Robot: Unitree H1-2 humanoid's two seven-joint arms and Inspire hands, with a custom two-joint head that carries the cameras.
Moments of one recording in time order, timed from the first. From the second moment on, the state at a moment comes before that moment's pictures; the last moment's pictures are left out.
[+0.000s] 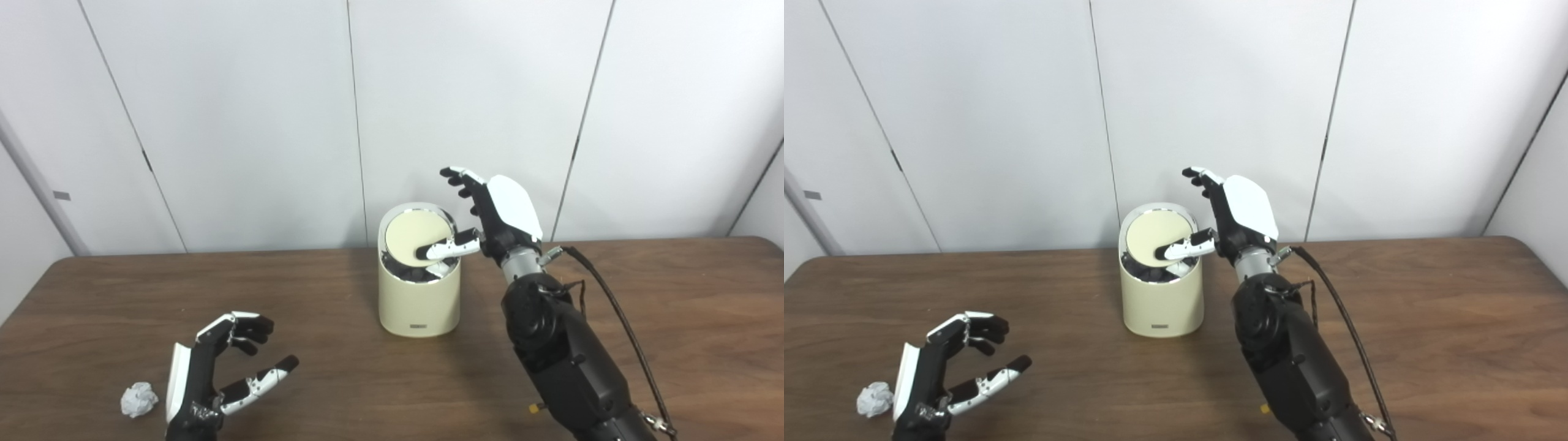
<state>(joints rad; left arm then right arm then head) -0.05 0.13 0.07 0.03 0.30 -0.40 0.17 -0.66 -0.13 0.26 0.17 -0.73 0.34 -0.12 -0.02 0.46</state>
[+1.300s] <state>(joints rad) -0.05 0.14 0.07 0.03 0.29 -0.40 0.16 -0.59 -0.15 0.25 0.15 -0.66 0.34 -0.07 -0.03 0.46</state>
